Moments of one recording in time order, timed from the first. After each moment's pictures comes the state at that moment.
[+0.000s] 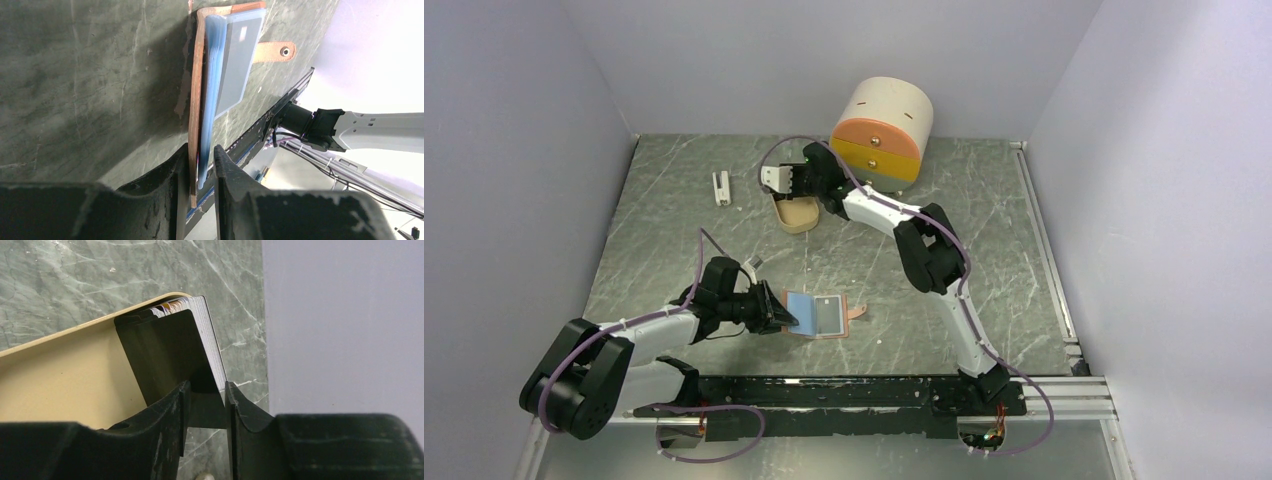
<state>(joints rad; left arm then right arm) -0.42 1.20 0.25 0.15 0.64 -0.97 0.66 2.39 1.88 0.05 -0.22 -1.08</state>
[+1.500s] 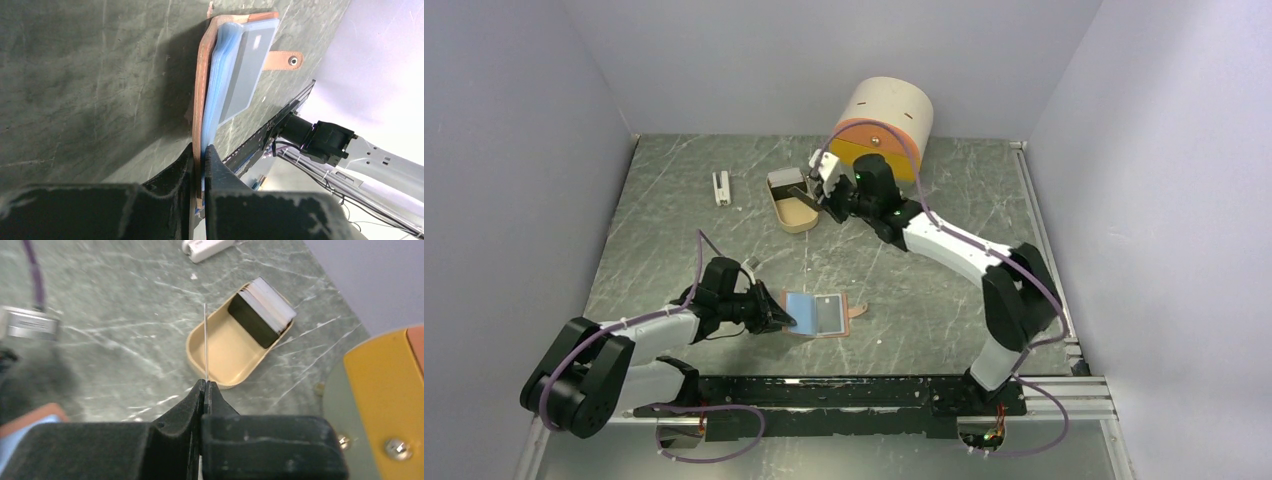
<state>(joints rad) -0.42 1.20 0.25 0.13 0.60 -1.00 0.66 1.74 1.27 0.08 -0.33 -0.43</state>
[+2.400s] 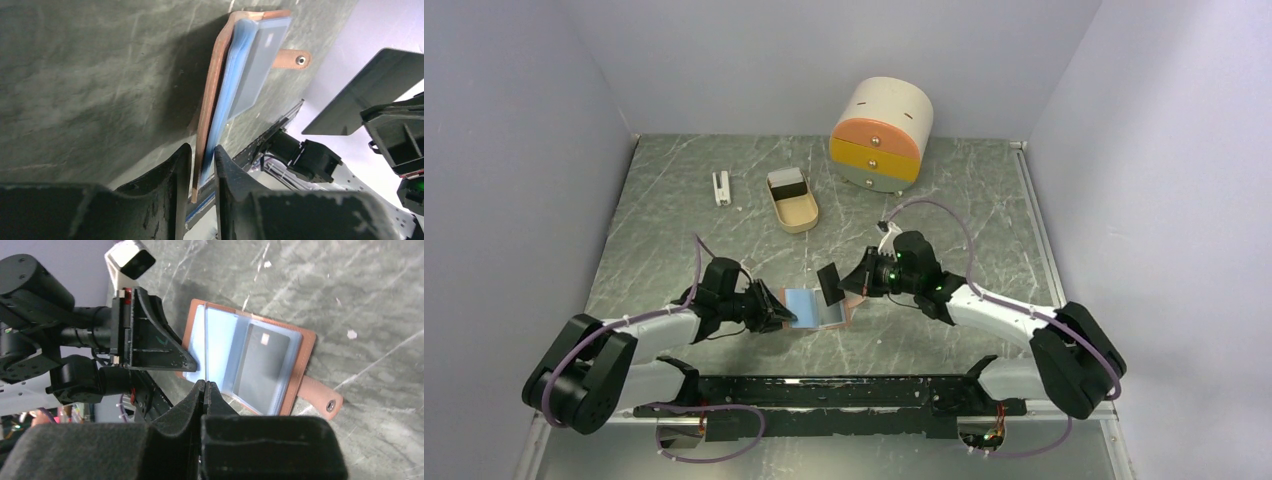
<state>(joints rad) -0.42 1.23 0.24 0.20 0.56 -1.12 0.68 1.26 0.56 0.21 -0.35 0.74</state>
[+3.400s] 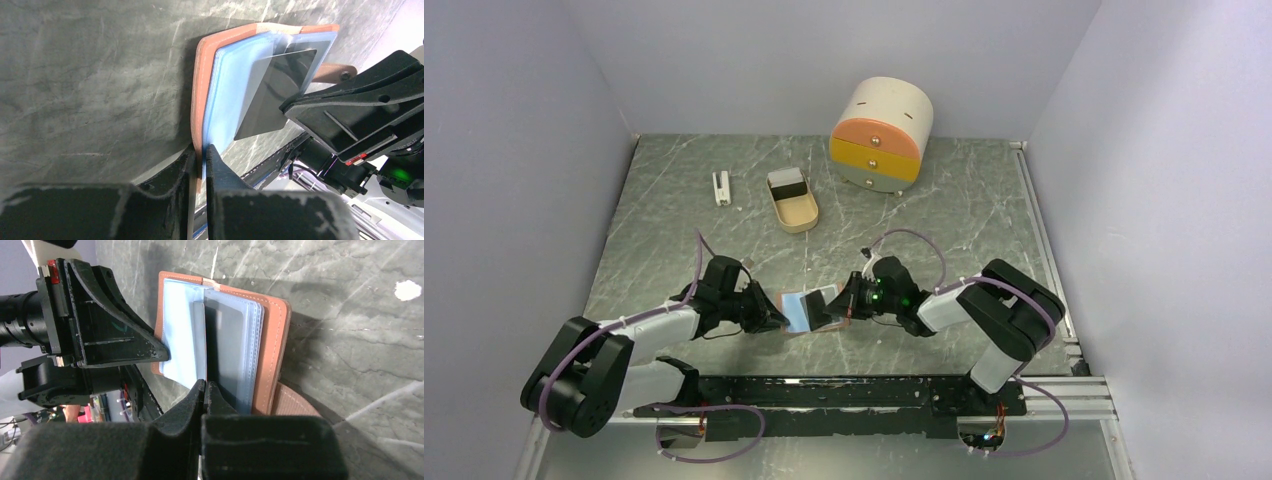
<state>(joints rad) -0.42 1.20 0.29 0.01 0.47 -0.98 0.78 1.66 0.42 0.71 -0.37 0.95</state>
